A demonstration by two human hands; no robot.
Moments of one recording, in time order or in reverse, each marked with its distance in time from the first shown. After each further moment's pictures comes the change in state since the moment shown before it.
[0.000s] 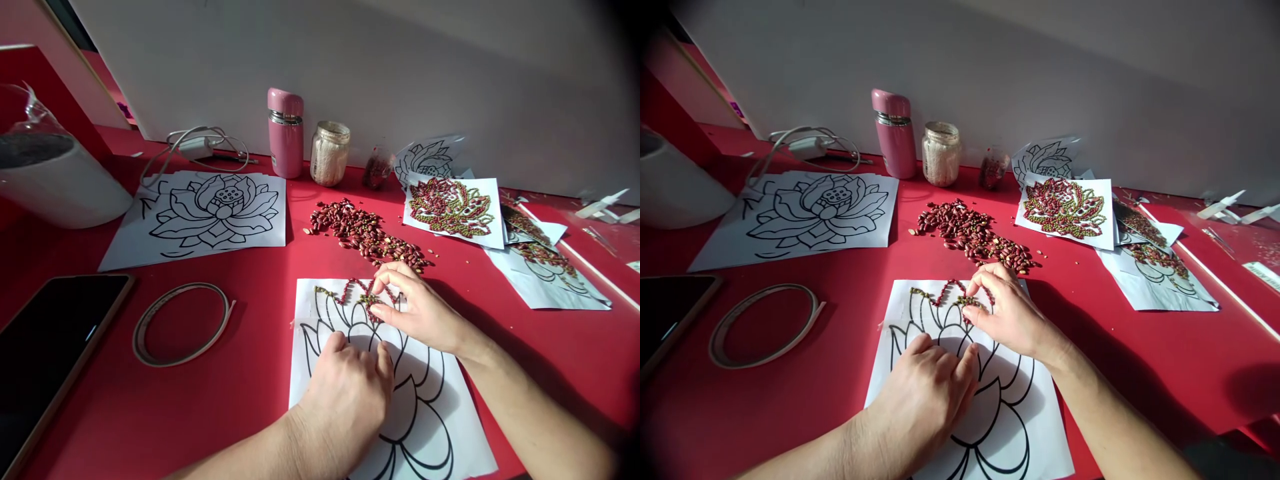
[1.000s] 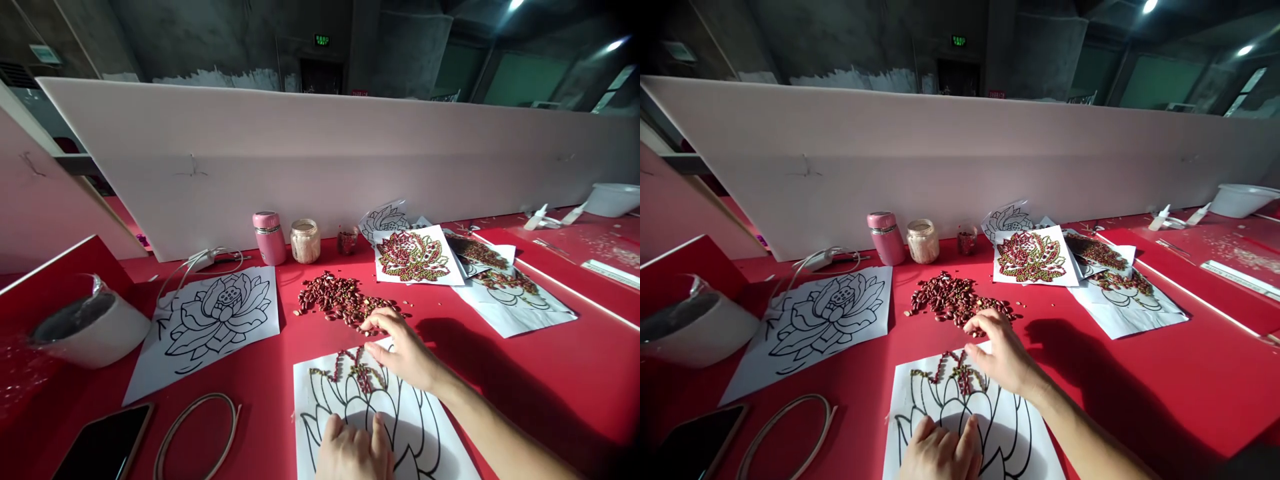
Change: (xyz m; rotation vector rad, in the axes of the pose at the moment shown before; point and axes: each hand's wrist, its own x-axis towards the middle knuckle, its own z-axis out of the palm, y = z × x) left_hand 0.004 -0.011 0.024 0.179 0.398 0.038; right_hand 0.014 -0.001 -0.015 0.088 0.244 0.003
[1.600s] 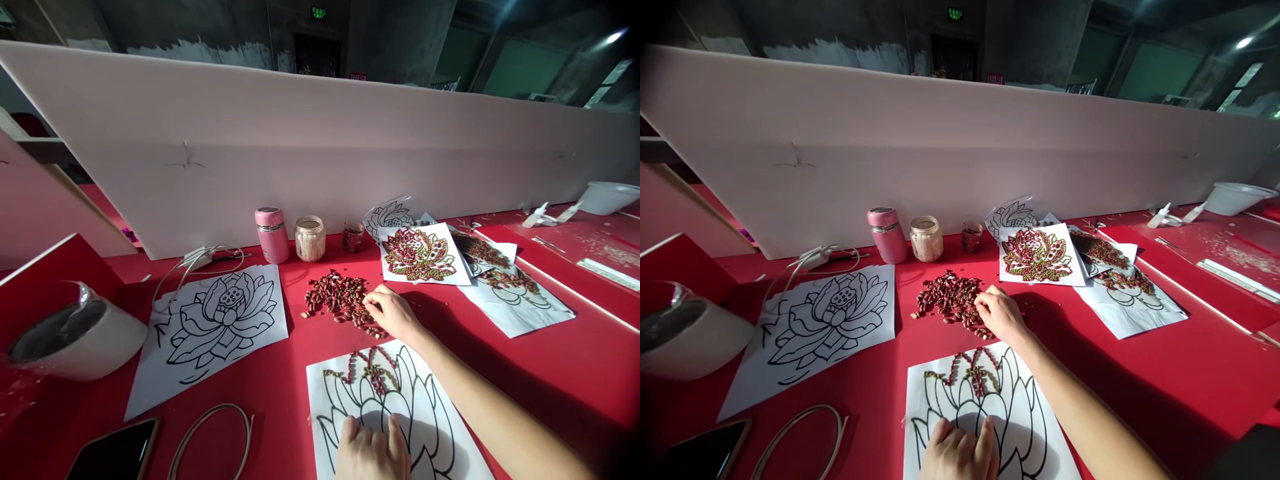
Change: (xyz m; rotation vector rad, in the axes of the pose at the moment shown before) left_hand 0.005 -0.004 -0.001 -0.046 -0.003 -0.051; right_hand 0.065 0.029 0.016 -0.338 0.018 0.107
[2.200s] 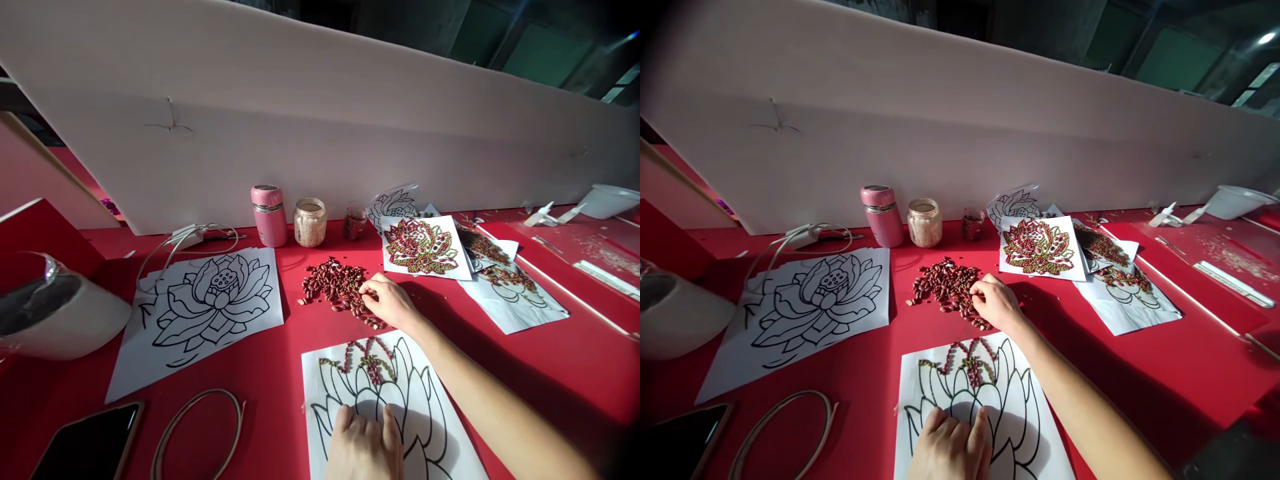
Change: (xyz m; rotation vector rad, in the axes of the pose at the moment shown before) left_hand -0.006 0.019 0.019 -0.100 0.125 -0.231; right_hand 0.007 -0.001 -0.001 -0.072 -0.077 0.024
